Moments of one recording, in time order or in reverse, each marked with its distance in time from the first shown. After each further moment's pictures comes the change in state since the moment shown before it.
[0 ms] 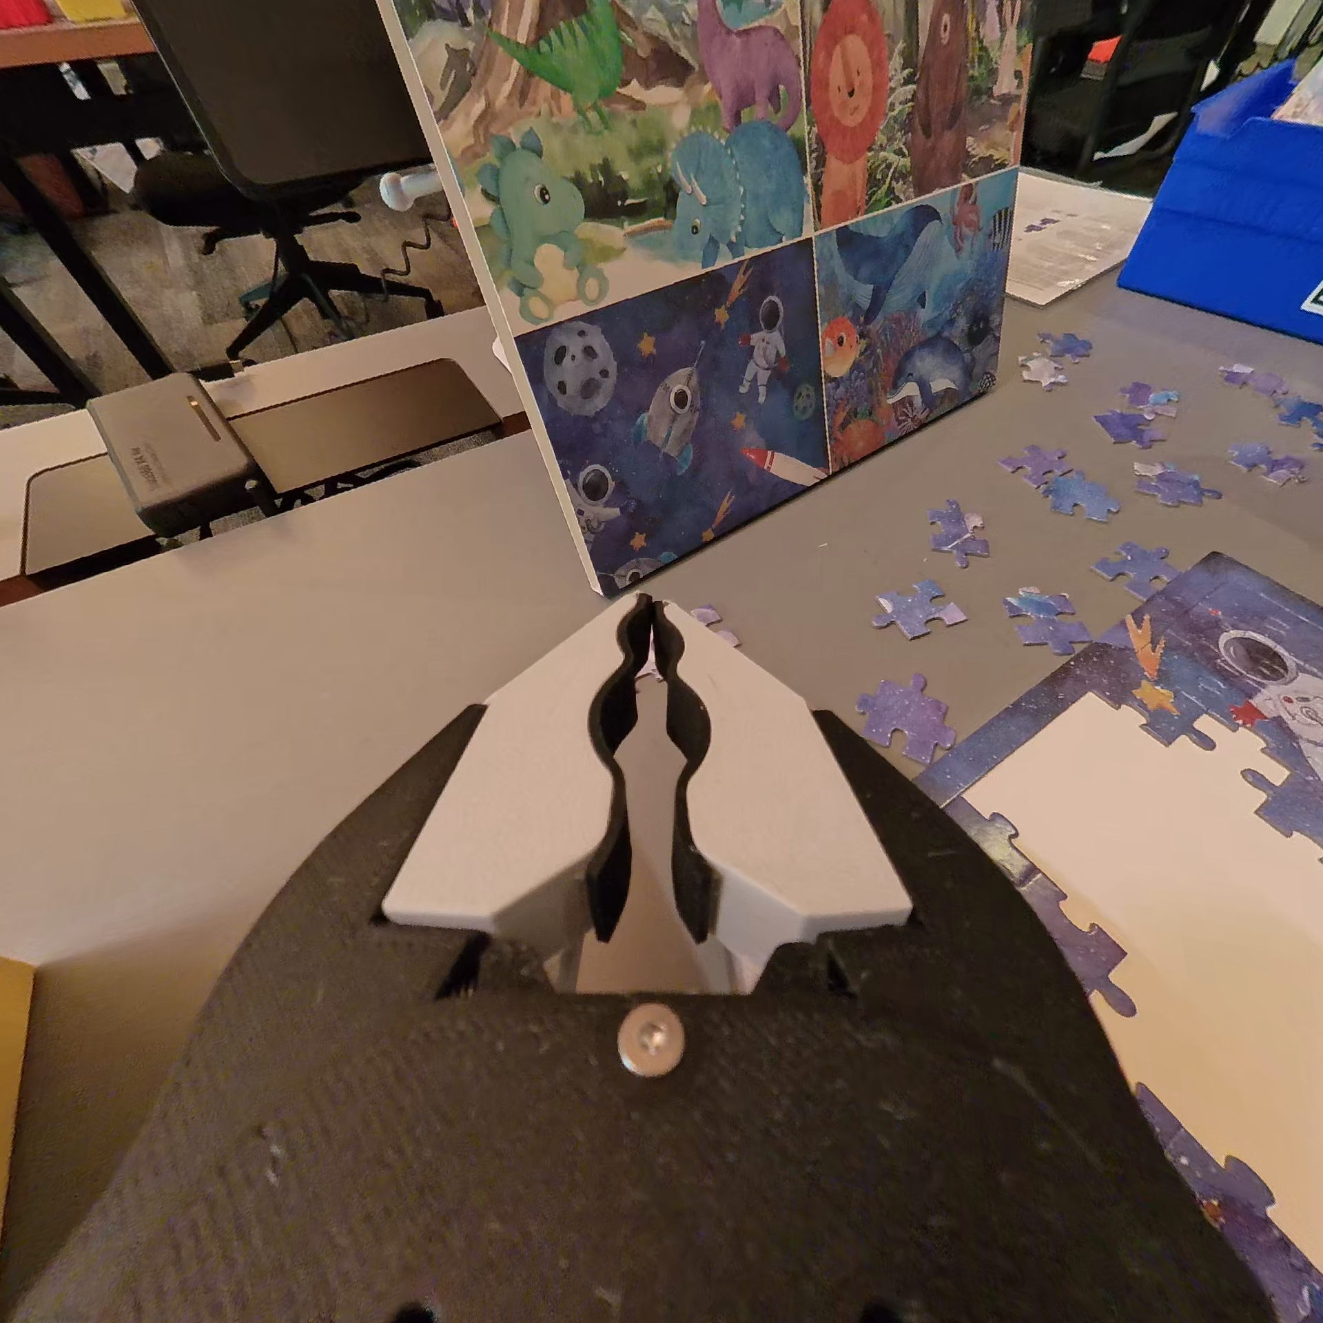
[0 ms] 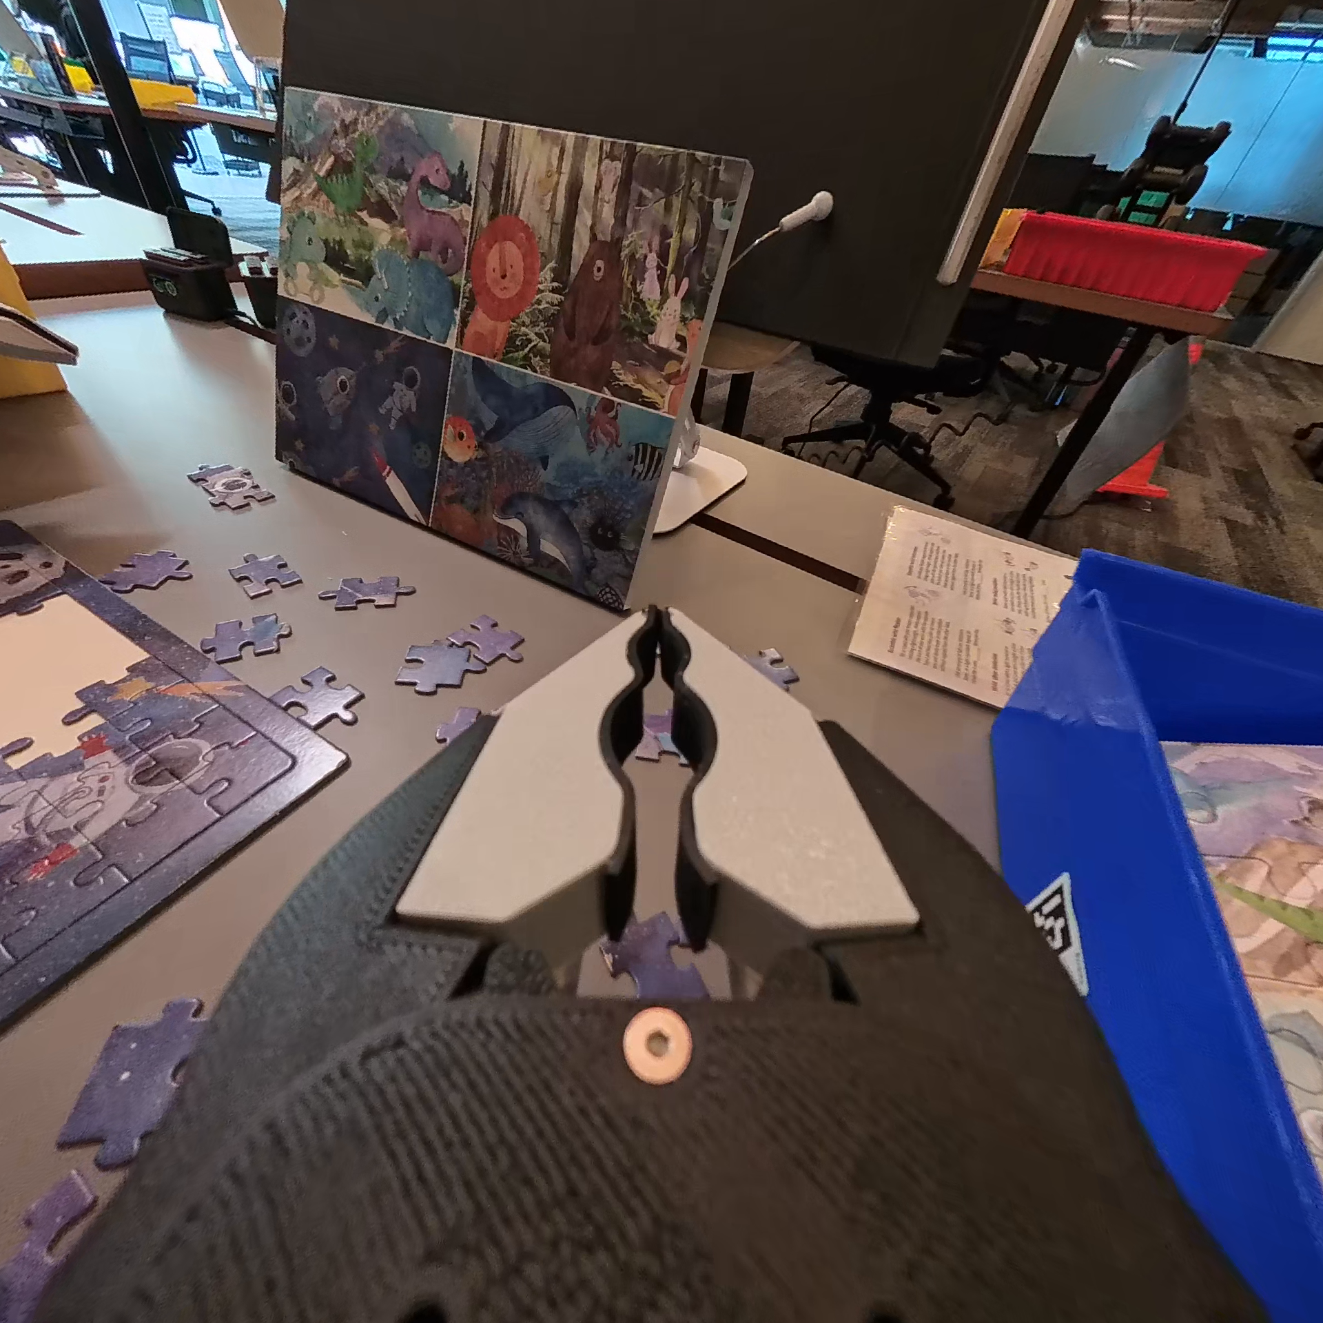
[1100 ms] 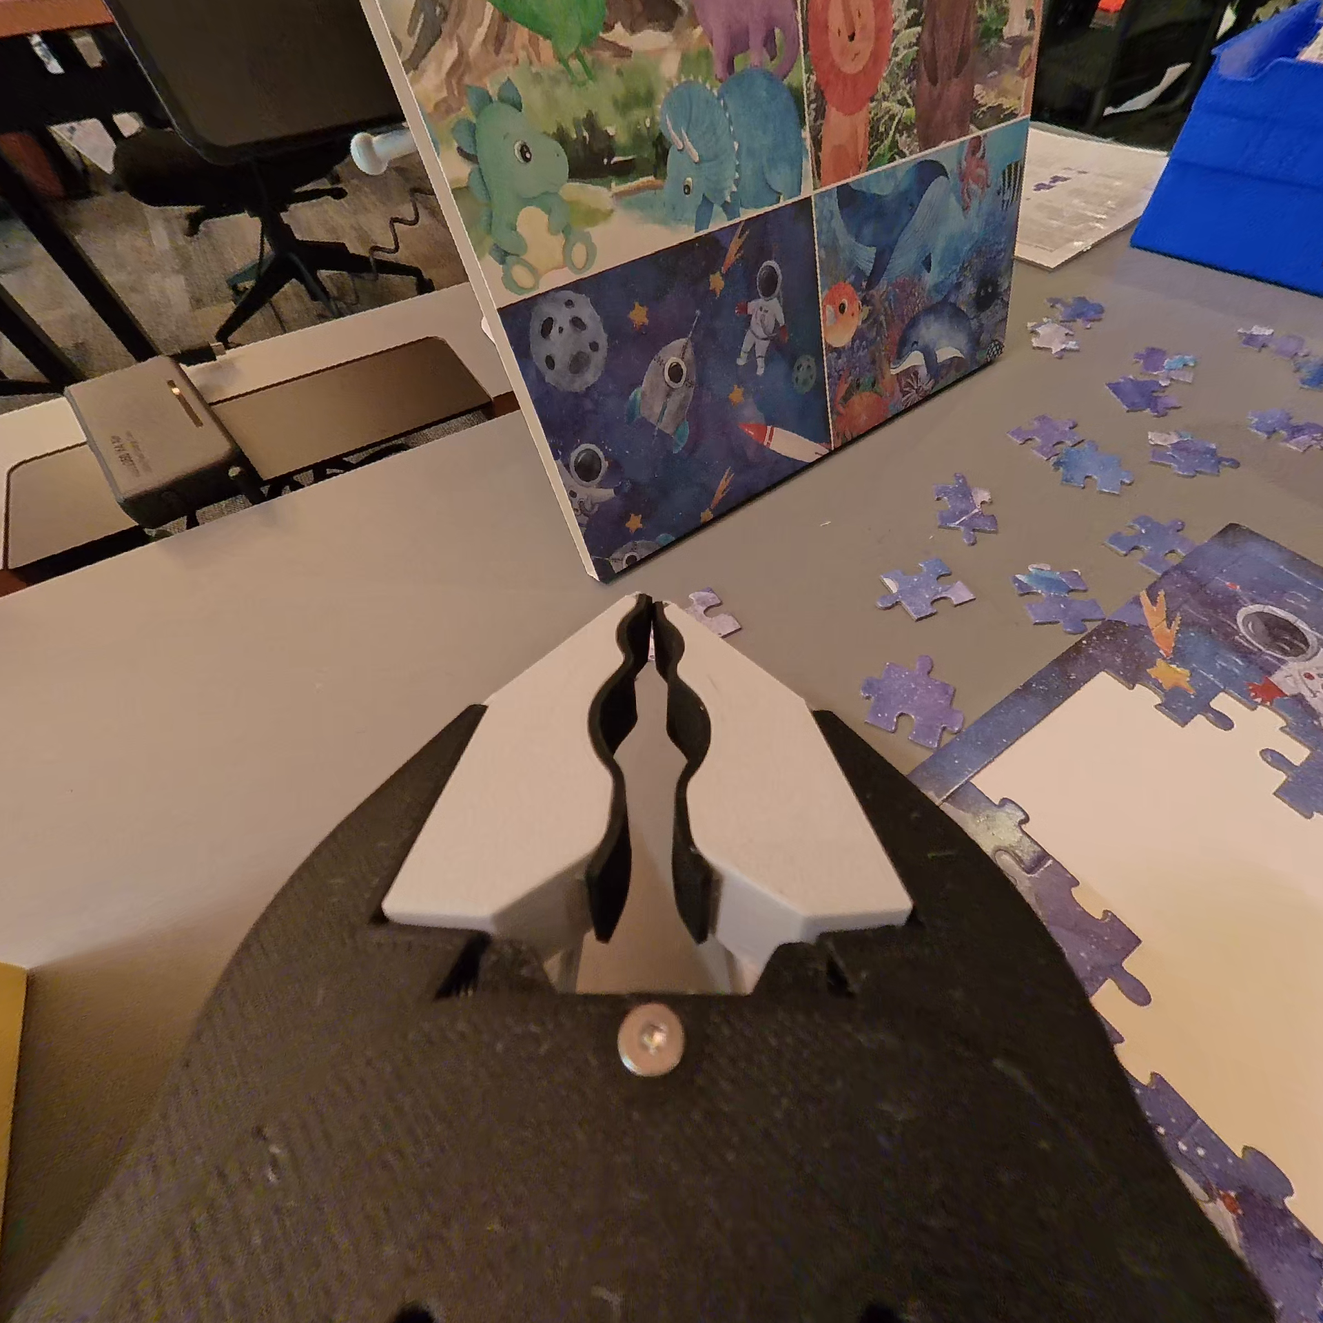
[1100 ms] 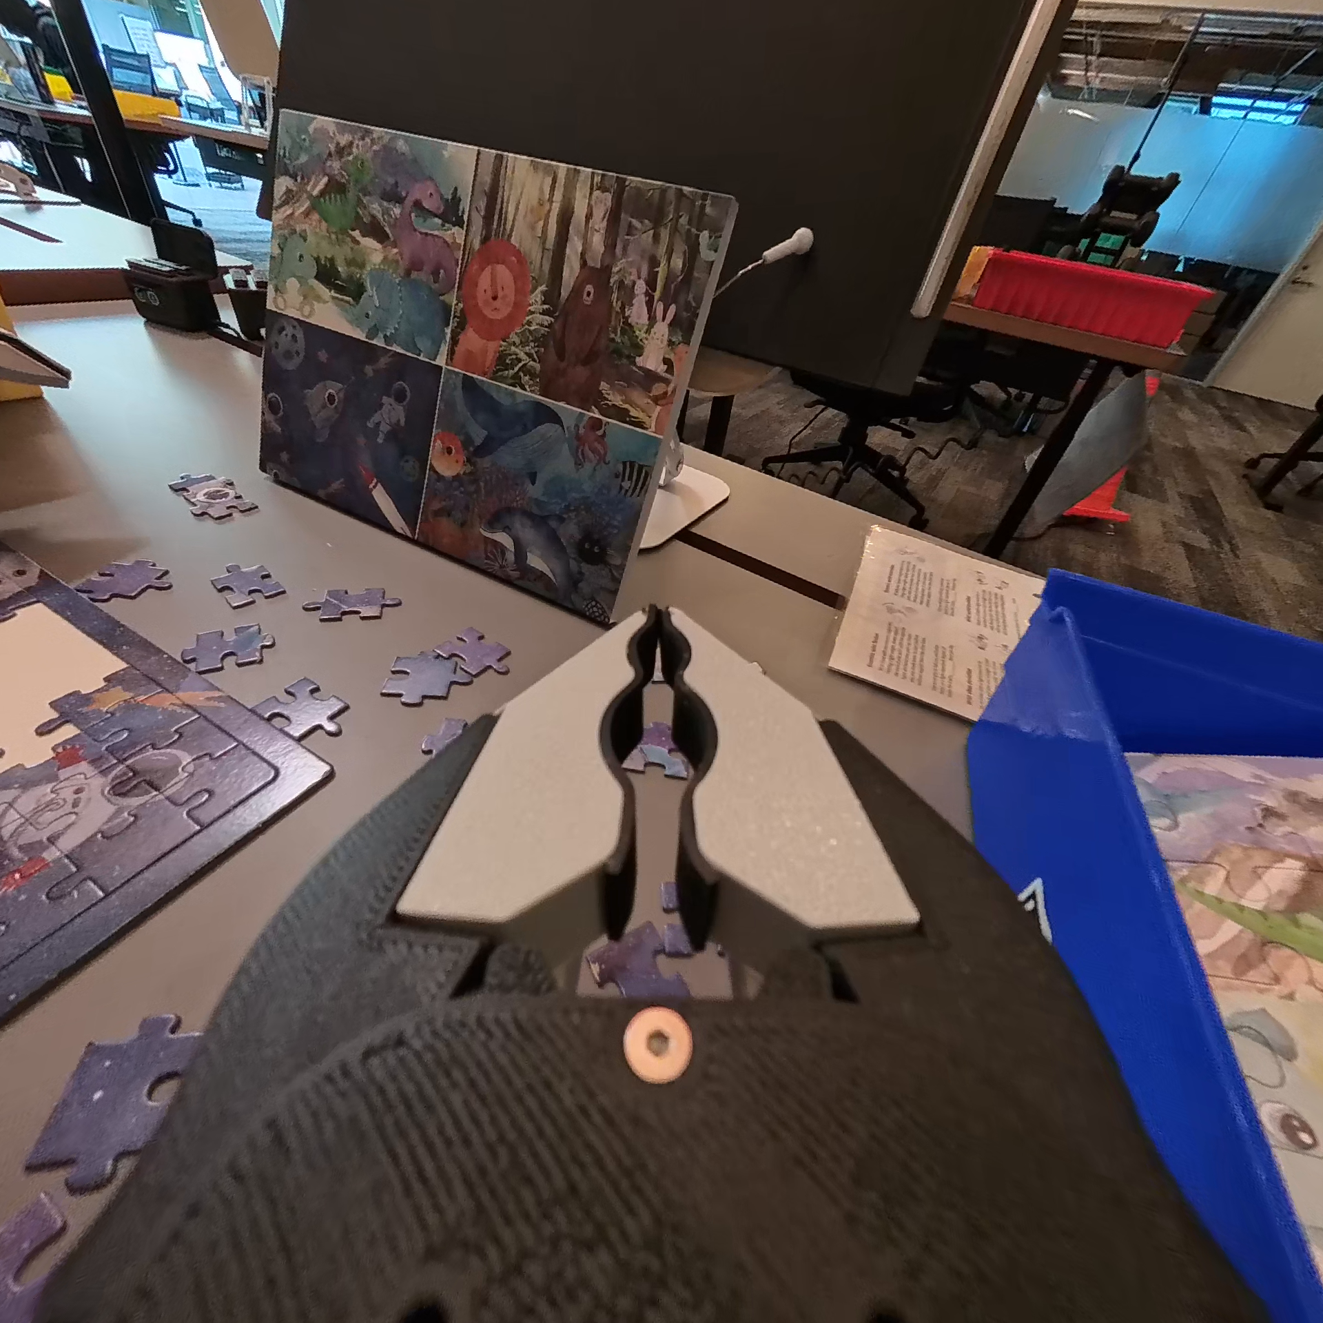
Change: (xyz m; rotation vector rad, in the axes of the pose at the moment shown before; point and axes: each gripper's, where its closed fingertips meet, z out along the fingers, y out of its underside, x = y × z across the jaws) left arm 0.001 0.007 0.005 -0.031 0.005 0.017; right arm 0.002 -0.005 -0.003 0.028 0.026 -0.024
